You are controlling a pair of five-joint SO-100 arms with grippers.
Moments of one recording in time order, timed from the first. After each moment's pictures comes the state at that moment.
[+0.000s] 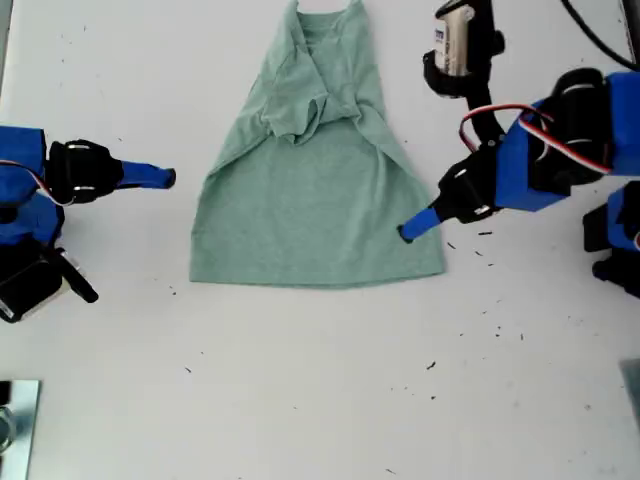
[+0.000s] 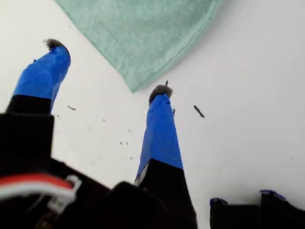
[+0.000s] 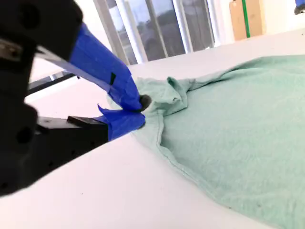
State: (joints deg) arm 0 -22.6 203.6 185.2 57.0 16.0; arm 1 11.8 122.8 107.4 85.3 -34.2
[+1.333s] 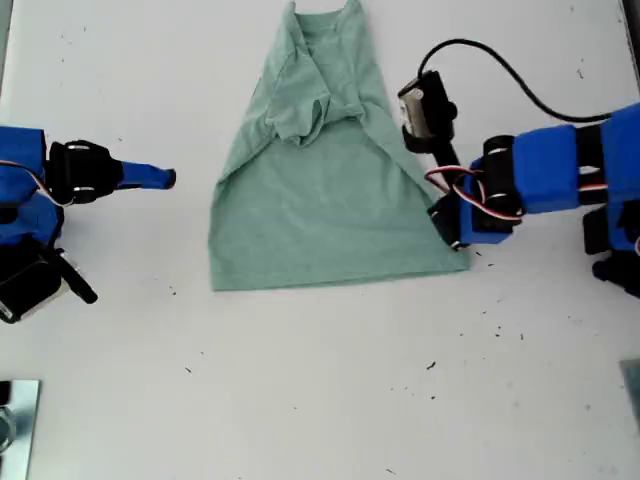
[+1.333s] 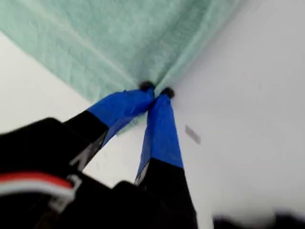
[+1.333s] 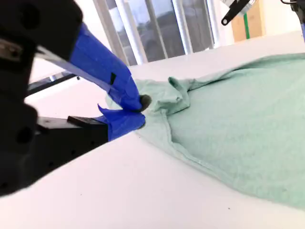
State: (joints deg) arm 0 -22.2 204.2 185.2 57.0 16.0; arm 1 8.1 105.4 114.1 75.7 -29.7
